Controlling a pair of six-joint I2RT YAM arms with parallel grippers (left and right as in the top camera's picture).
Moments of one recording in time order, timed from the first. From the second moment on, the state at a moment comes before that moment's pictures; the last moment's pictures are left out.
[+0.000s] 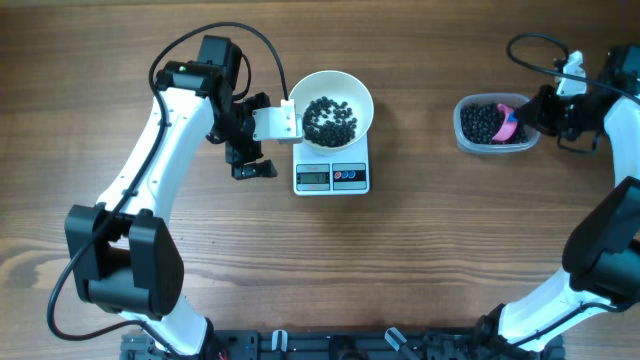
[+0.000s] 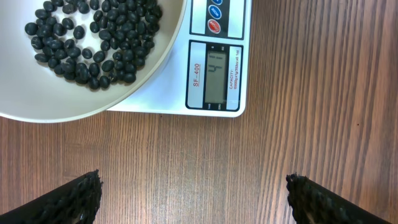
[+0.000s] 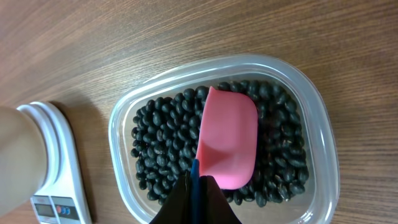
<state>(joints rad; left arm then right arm) -0.19 1.82 1.51 -1.15 0.40 1.32 -0.41 1.90 1.48 -0.88 -0.52 -0.06</state>
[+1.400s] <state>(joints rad) -0.19 1.82 1.51 -1.15 0.40 1.32 -0.65 1.91 1.47 -0.95 -0.84 -0.05</state>
